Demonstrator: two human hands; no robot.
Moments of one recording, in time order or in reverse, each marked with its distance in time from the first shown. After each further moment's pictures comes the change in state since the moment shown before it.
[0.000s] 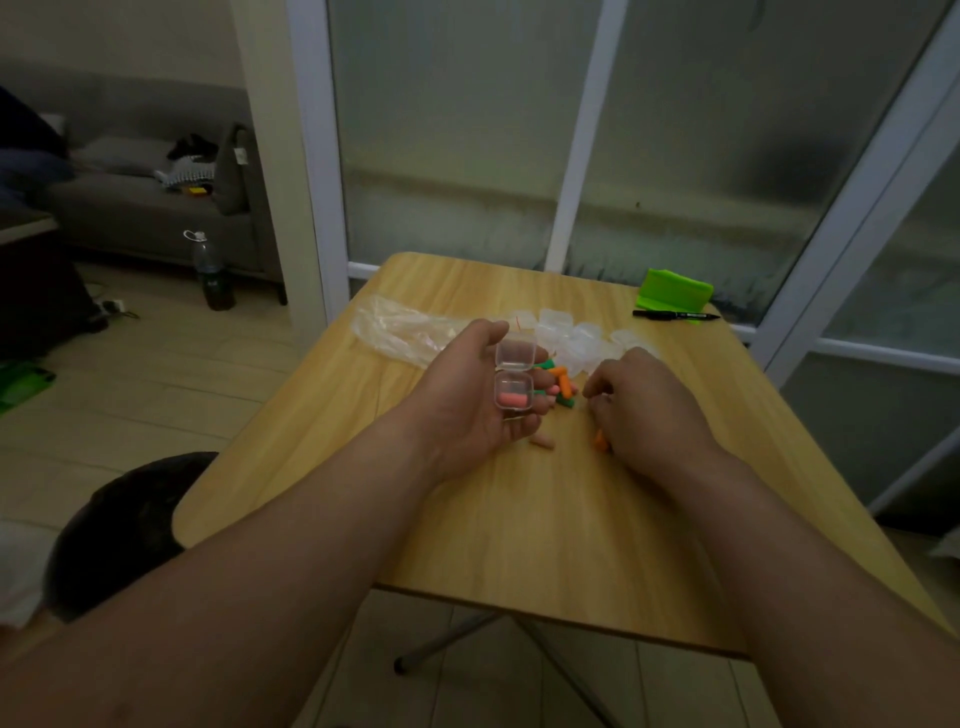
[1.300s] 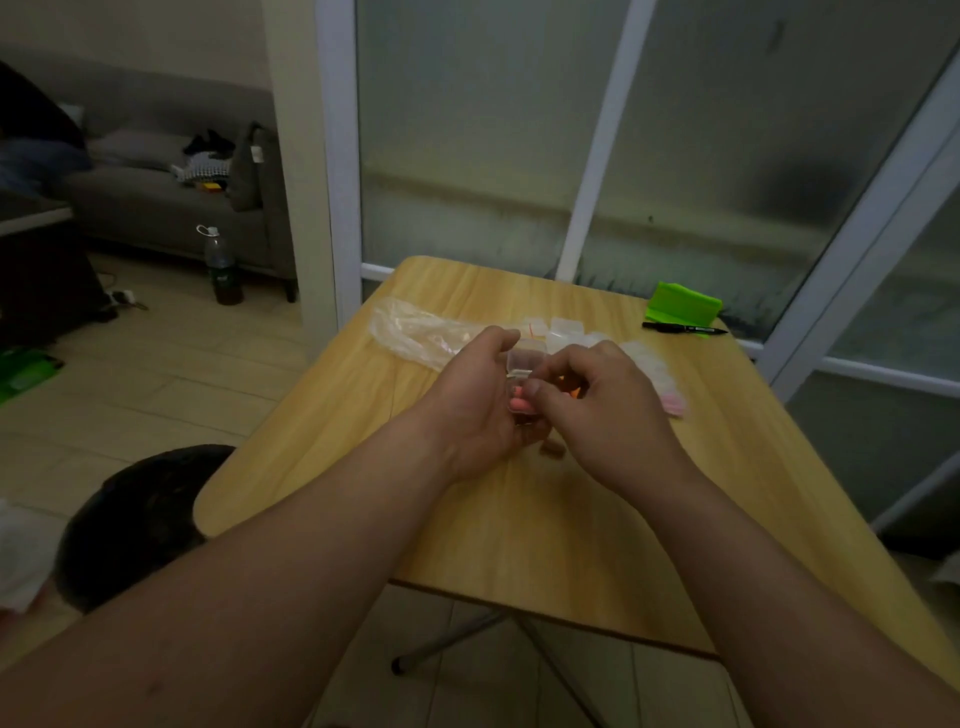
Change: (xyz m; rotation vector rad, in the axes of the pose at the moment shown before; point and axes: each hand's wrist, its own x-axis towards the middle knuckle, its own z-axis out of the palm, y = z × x) left_hand 0.004 -0.001 -0.007 -0.111 -0.082 -0.020; right_hand -0.027 -0.074 -0.022 0.539 0.078 -0.048
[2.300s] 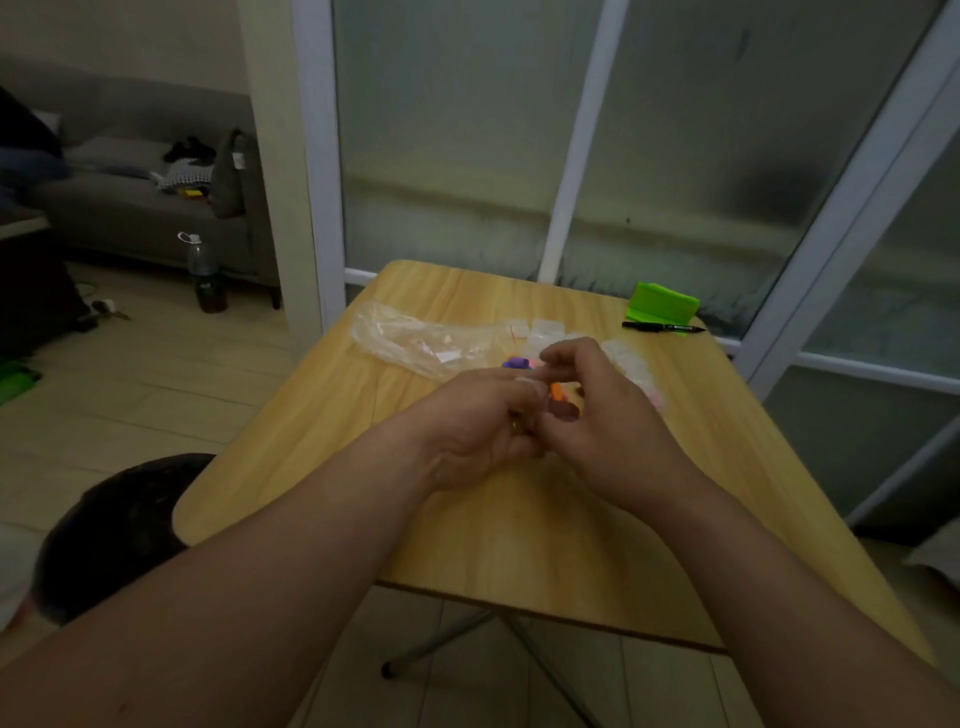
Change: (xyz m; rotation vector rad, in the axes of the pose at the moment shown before) left_hand -0.002 -0.014 0.005 0.234 -0.095 0.026; right_hand -0.010 0.024 -0.017 0.005 -0.126 -0.081
